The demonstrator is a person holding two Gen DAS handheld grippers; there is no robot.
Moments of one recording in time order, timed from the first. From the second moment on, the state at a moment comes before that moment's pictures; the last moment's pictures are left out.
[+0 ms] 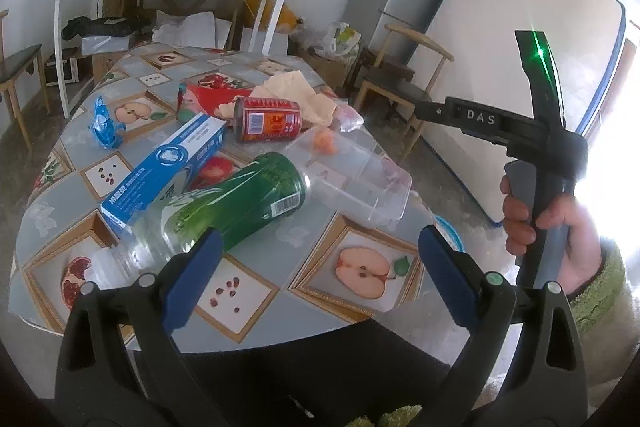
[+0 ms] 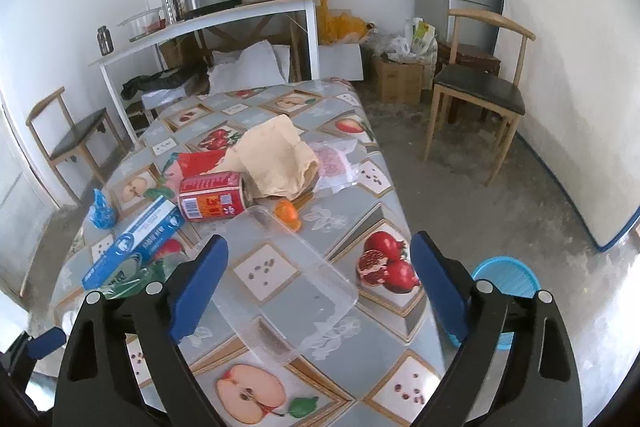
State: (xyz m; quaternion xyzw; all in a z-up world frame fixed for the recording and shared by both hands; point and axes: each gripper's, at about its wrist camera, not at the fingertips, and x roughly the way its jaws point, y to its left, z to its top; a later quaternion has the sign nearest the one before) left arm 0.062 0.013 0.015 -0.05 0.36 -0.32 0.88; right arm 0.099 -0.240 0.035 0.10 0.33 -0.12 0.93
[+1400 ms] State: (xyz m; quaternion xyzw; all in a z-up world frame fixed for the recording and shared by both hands) left arm 0.053 0.020 -0.005 -0.02 0.32 -0.24 0.92; right arm 0.207 -0.271 -0.057 0.03 0.55 0.13 0.83
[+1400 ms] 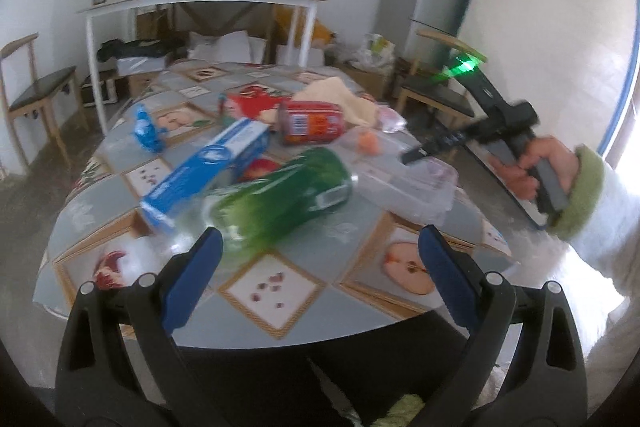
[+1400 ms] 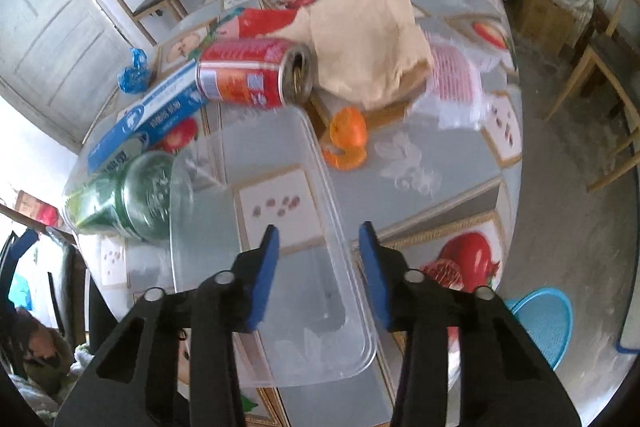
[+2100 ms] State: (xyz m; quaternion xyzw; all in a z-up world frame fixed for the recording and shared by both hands) left arm 0.147 -0.038 -0.034 0.20 0.42 -0.21 0.86; right arm 0.145 -0.300 -0.069 0.08 0.55 0.10 0.83
